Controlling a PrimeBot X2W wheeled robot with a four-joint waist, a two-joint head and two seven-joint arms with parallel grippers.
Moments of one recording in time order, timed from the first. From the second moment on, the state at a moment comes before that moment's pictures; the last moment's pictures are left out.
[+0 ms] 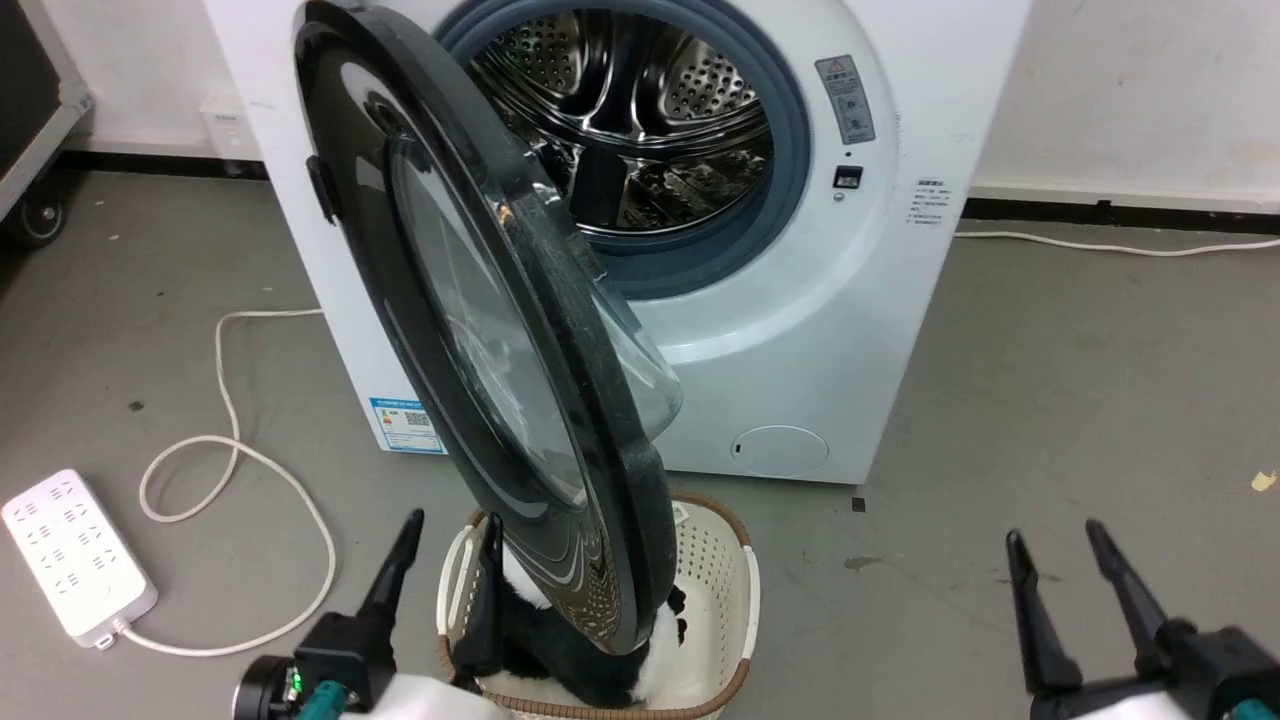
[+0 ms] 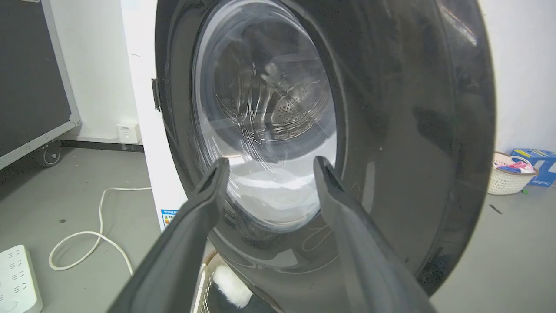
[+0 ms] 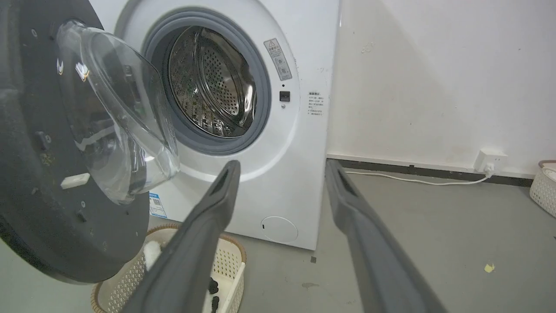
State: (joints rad) left arm 0.01 0.05 -0.12 0.10 -0.15 -0.05 -0.26; right arm 0.08 -0.09 -0.04 0.04 0.11 0.13 -0.25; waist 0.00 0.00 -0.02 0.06
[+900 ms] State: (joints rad) left arm 0.02 0.05 -0.12 0.04 -0.17 -0.02 -0.26; right arm 0.12 -0.06 -0.03 0.00 0.09 0.13 -0.26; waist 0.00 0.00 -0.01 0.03
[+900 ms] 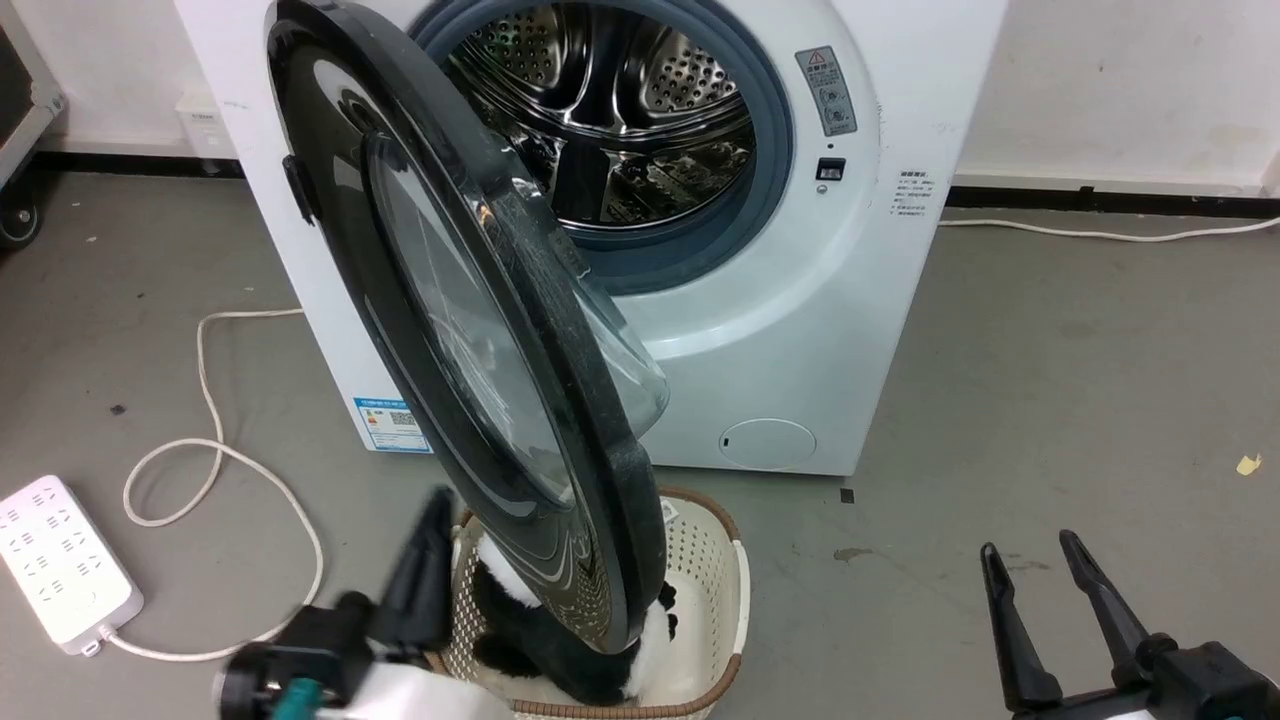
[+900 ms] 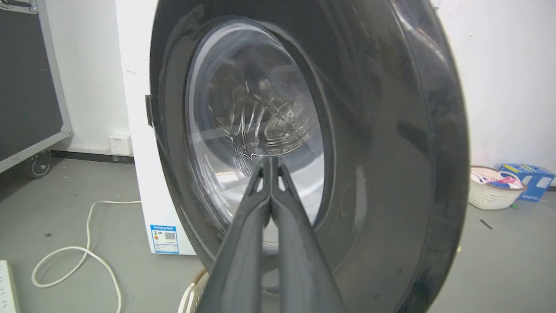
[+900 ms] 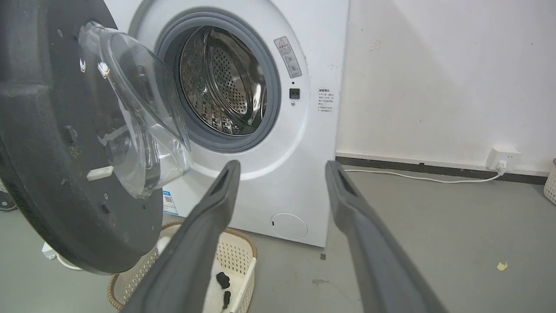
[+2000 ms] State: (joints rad) left arm -0.10 0.05 -0.54 -0.01 -0.31 0.08 -0.20; right arm 0.11 -0.05 -0.01 0.01 0.14 0.13 -0.26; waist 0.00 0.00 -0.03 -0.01
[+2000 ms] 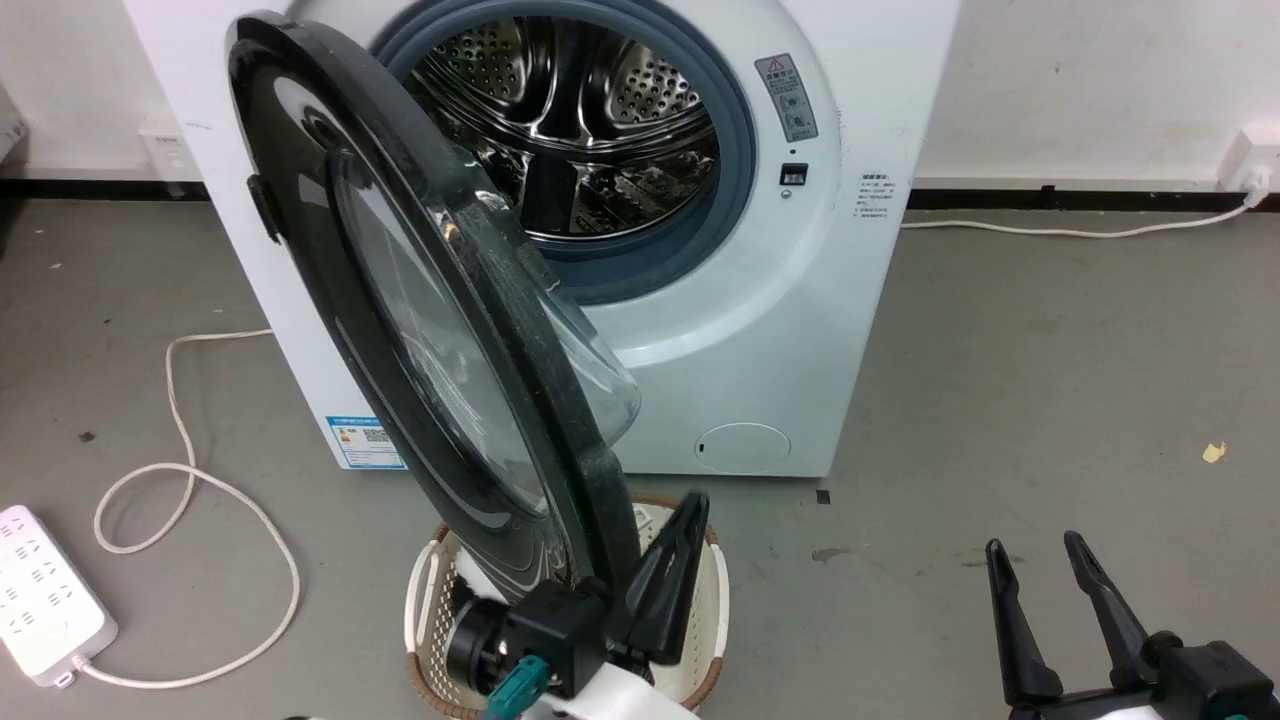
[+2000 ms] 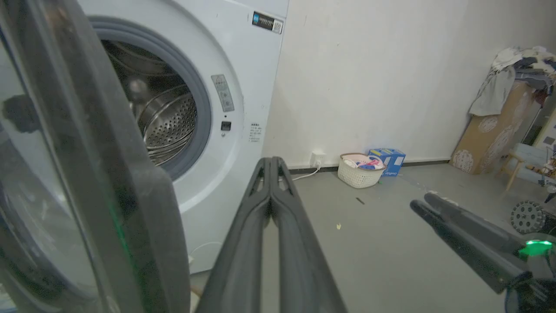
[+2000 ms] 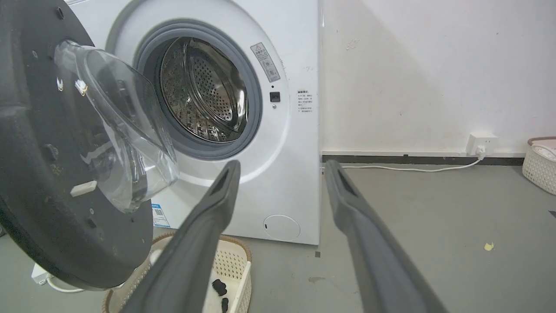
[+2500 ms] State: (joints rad) left arm -0.22 0.05 -0.57 0.29 -0.42 0.14 -0.25; right arm 0.11 -0.05 -0.01 0.02 0.15 0.13 -0.26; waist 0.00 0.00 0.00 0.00
